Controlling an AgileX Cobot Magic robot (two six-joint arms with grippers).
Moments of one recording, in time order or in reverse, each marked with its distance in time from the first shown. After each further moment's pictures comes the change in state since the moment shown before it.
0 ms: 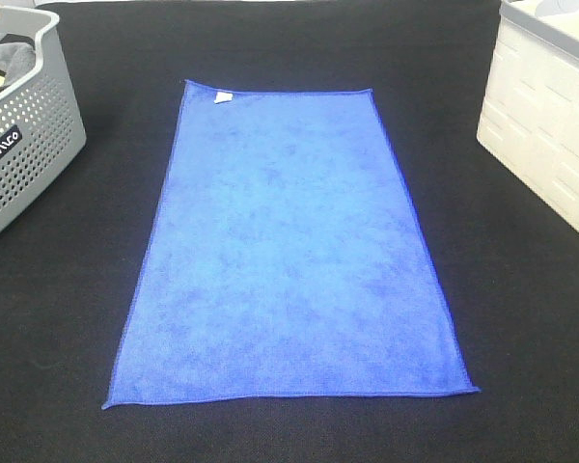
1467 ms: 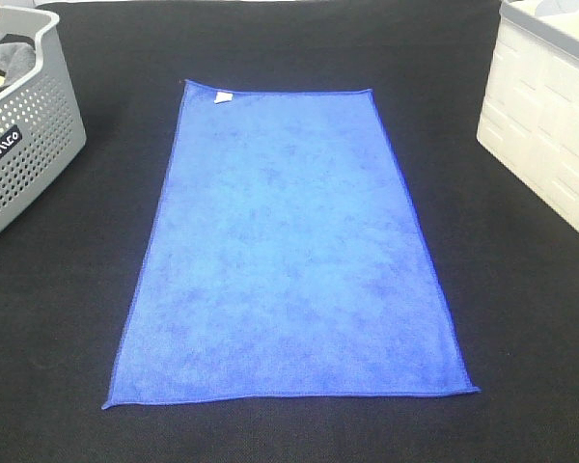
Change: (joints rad) left arm 0.000 0.000 0.000 0.000 0.000 0.001; right arm 0.000 0.000 0.000 0.000 0.000 0.000
